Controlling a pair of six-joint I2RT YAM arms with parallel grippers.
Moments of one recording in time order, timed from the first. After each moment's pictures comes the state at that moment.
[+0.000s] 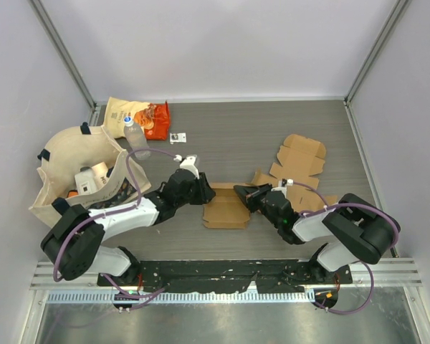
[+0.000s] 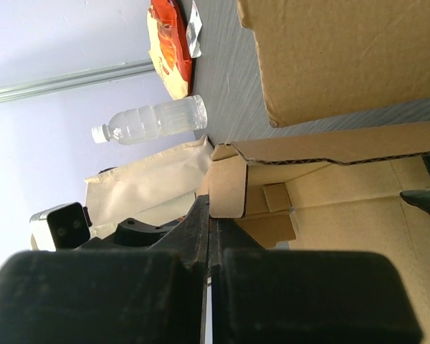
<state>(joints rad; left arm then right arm) -0.75 1.36 0.60 0.18 -0.05 -0.68 0.77 1.48 0.23 0.96 0.25 1.67</state>
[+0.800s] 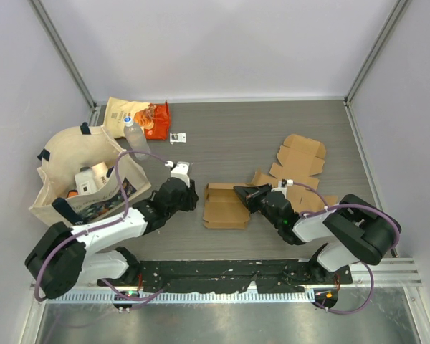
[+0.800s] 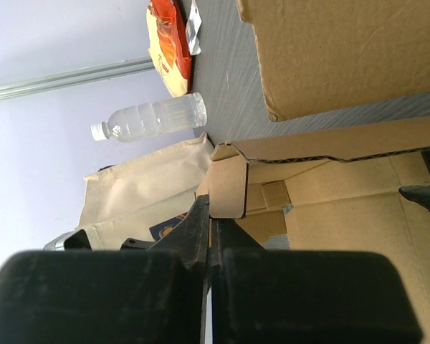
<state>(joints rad) -0.76 1.15 0.50 0.05 -0.27 -0.48 0.77 1.48 0.22 0.96 0.25 1.68</state>
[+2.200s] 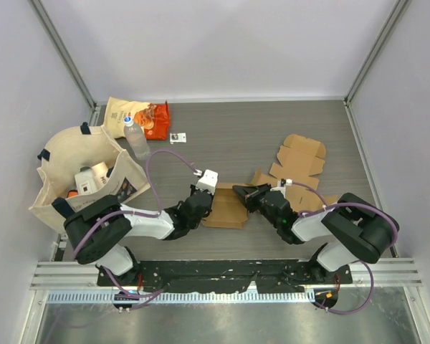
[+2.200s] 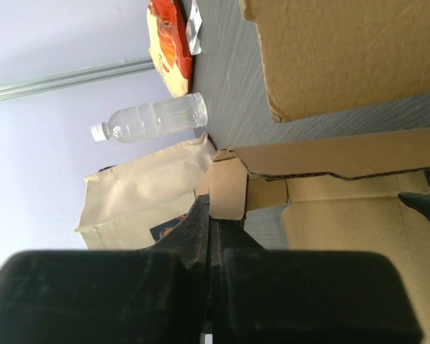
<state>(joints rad) -0.99 1.52 0.50 0.56 -0.58 -0.20 0.78 1.49 0.23 0.97 0.24 1.68</state>
